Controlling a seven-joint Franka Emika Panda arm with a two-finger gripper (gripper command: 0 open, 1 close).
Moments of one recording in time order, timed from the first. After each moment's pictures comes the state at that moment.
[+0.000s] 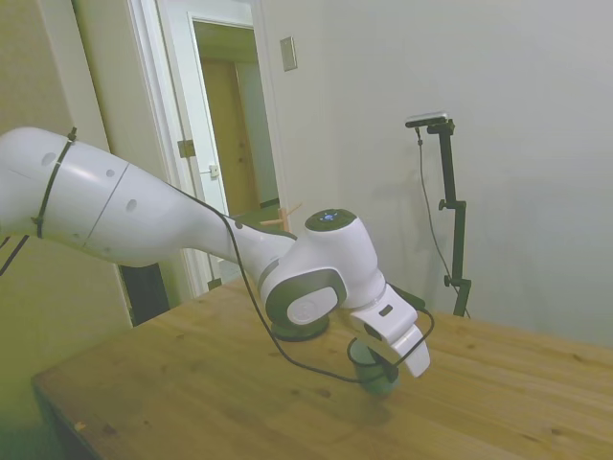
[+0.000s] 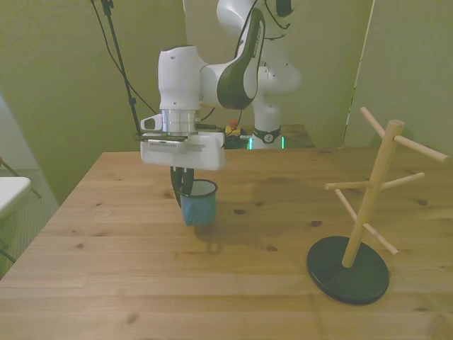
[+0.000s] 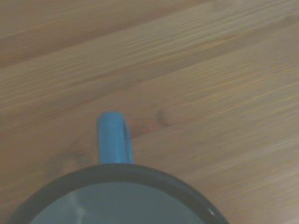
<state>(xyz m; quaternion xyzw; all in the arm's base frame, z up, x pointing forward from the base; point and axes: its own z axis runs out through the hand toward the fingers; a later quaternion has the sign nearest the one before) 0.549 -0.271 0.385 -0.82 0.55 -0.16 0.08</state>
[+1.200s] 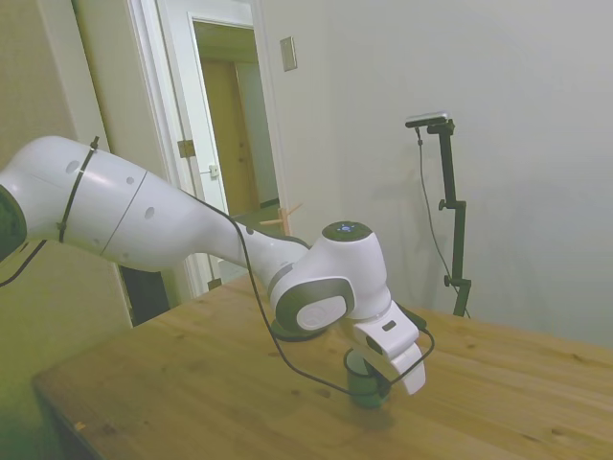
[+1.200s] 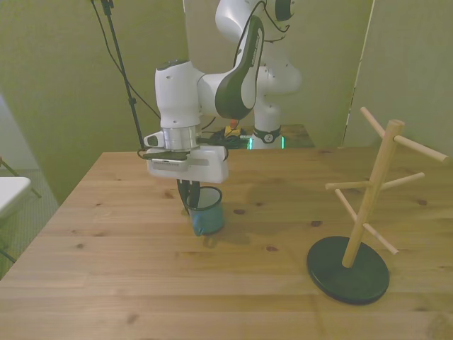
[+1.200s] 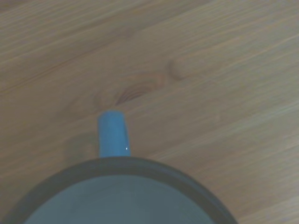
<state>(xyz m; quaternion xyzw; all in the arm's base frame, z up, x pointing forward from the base) 0.553 -0.271 0.363 -0.82 0.56 -0.11 0.08</state>
